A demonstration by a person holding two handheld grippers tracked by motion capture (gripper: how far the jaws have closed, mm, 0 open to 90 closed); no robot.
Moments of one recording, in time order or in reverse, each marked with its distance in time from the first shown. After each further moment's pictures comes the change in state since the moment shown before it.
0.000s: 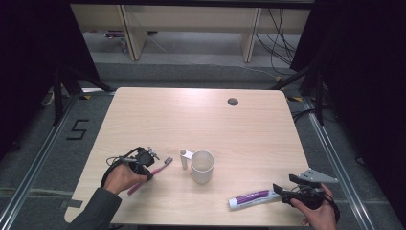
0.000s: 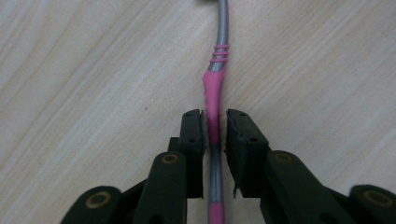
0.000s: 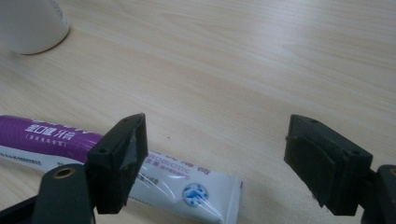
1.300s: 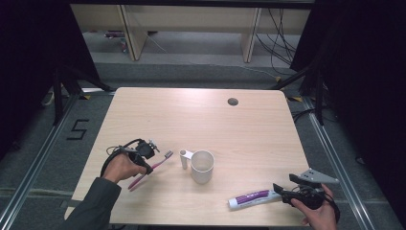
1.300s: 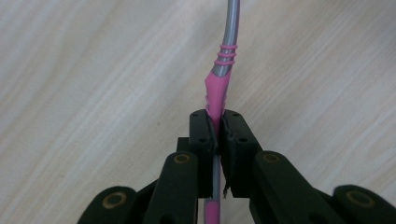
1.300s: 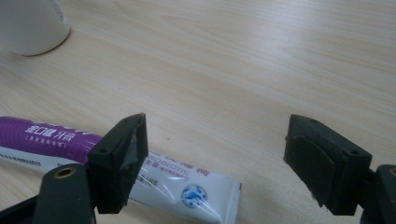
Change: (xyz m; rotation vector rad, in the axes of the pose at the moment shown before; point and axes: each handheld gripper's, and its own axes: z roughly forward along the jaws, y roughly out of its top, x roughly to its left) left arm 0.016 0.013 -0.018 -0.018 -0.067 0.008; right arm 0.002 0.000 -0.001 0.001 0.011 0.031
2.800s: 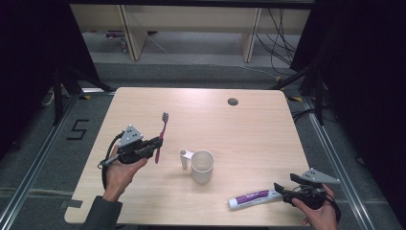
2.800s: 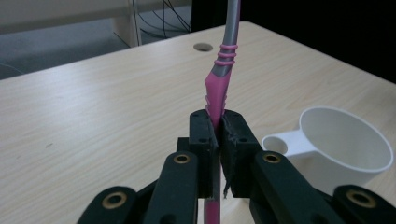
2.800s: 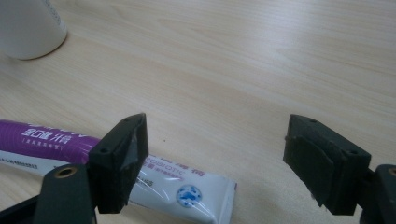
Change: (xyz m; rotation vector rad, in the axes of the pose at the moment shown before) left arm -0.023 -0.014 -0.048 -0.912 0.061 -0.210; right arm -0.004 0.000 -0.002 -0.014 -0.011 -0.020
